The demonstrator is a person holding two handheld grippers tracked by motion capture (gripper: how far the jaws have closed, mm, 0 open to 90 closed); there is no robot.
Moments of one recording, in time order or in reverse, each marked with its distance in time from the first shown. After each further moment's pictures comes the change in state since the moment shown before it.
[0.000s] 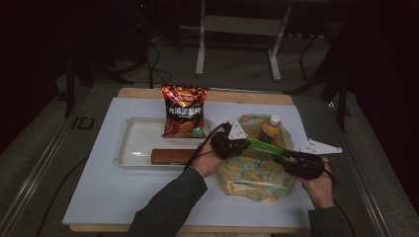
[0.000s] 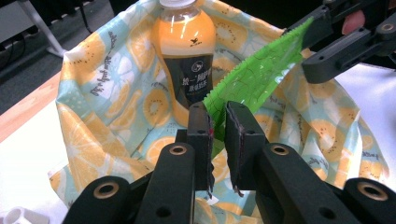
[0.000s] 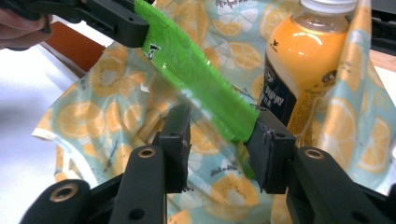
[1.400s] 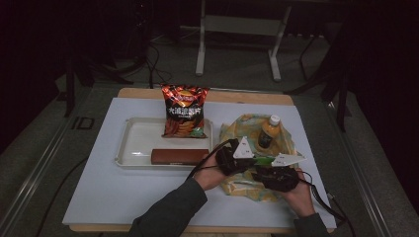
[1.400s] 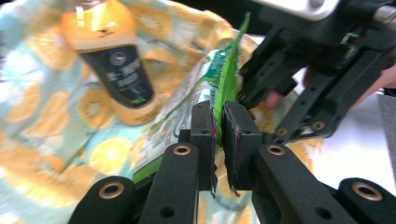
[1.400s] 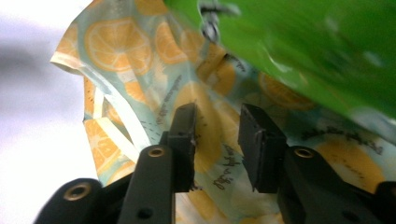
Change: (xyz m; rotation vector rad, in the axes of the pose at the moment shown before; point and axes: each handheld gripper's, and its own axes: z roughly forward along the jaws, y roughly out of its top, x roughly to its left) left arm -0.036 -0.011 0.000 0.009 -0.110 0.106; right arm 0.036 -0.034 0.049 0.196 0.135 -0.011
